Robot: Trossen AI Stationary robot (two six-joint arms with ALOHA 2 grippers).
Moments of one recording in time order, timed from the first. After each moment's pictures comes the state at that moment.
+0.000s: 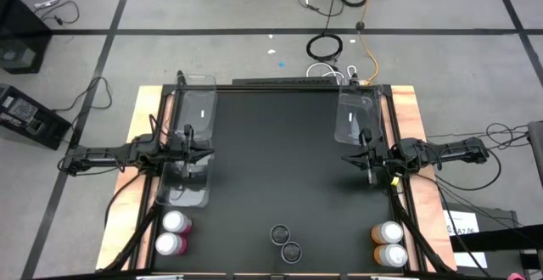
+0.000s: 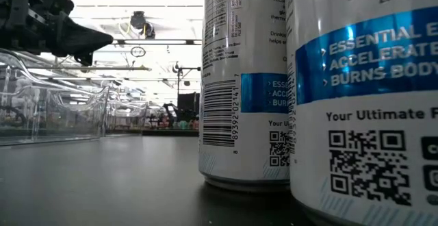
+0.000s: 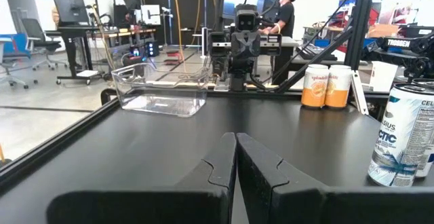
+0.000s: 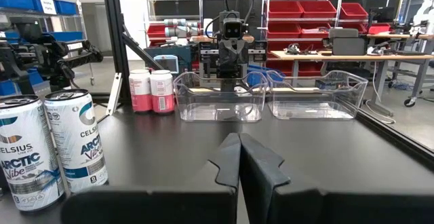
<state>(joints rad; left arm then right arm) 0.02 0.03 0.01 0.04 -0.01 0.01 0.16 0.00 0.01 0.04 0.13 0.03</state>
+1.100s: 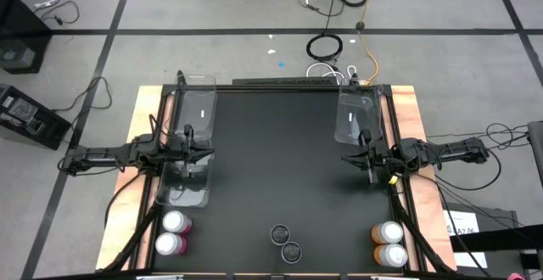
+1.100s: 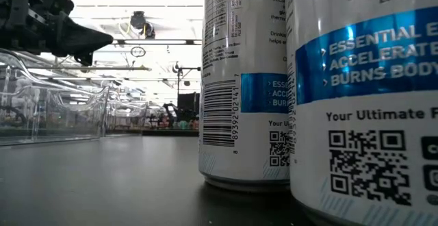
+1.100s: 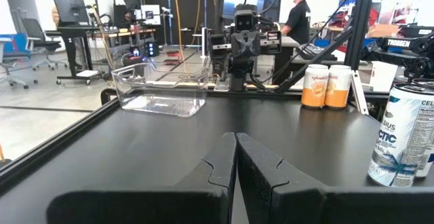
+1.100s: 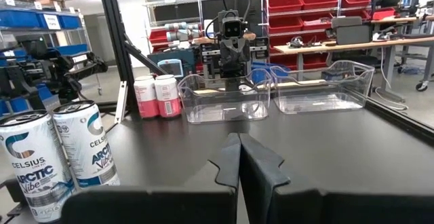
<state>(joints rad) 0.02 0.03 0.01 0.04 -0.01 0.01 0.16 0.00 0.01 0.04 0.13 0.12</state>
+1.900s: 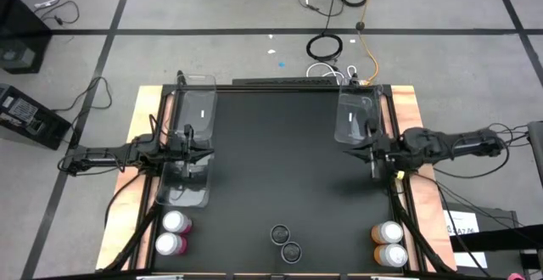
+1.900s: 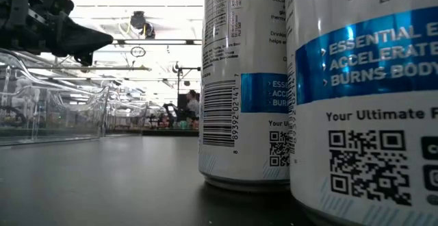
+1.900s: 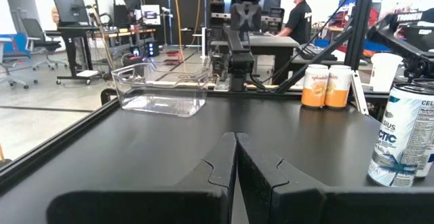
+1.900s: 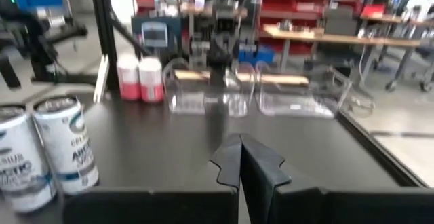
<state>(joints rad) 0.02 0.03 0.01 0.04 -0.01 0.01 0.16 0.33 0.38 -0.16 0.16 -0.02</state>
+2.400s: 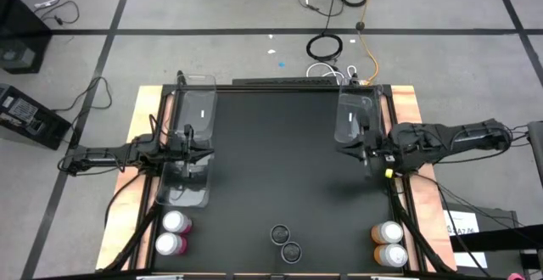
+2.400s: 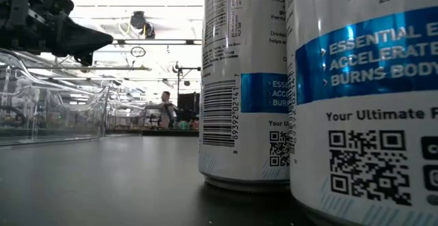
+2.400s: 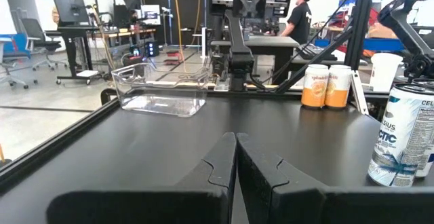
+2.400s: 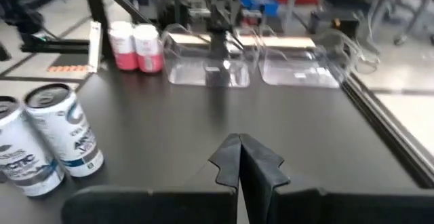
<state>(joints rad) 0.02 0.03 0.01 0.04 -0.01 0.01 0.16 0.63 0.65 -0.34 0.18 0.06</state>
